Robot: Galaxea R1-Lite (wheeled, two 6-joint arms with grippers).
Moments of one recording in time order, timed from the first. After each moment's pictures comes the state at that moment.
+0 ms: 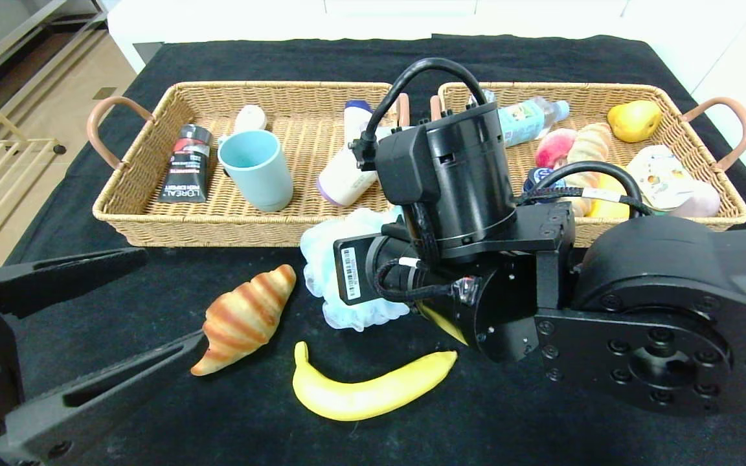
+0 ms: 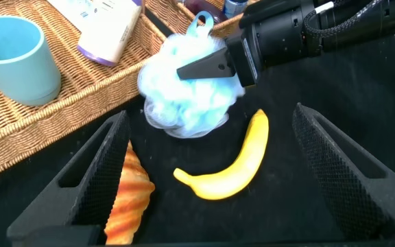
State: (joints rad) left arm -0.47 0.93 -0.59 -0.35 -0.26 0.12; right arm 0.98 1.95 -1.58 -0.05 -0.43 0.26
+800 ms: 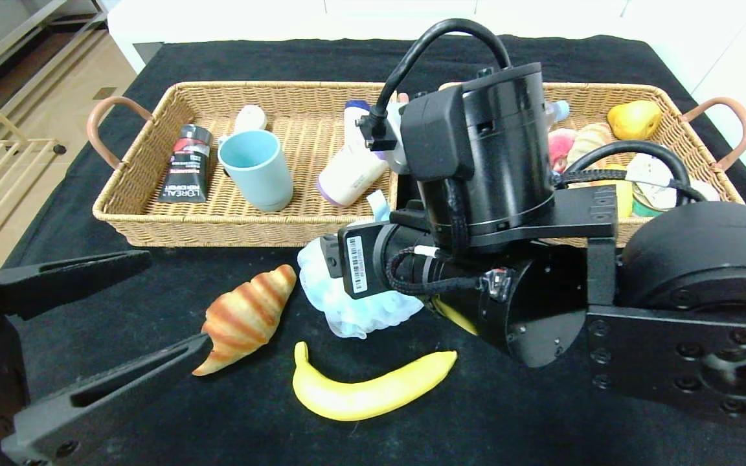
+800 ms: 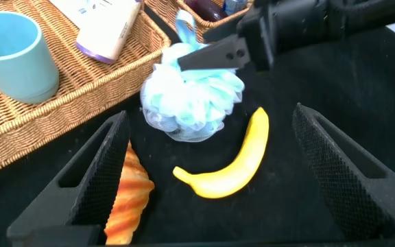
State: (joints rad) left arm -0.47 0.94 -0.59 -0.35 -0.26 0.12; right arm 1.00 1.90 -1.57 -0.04 -0.45 0.24
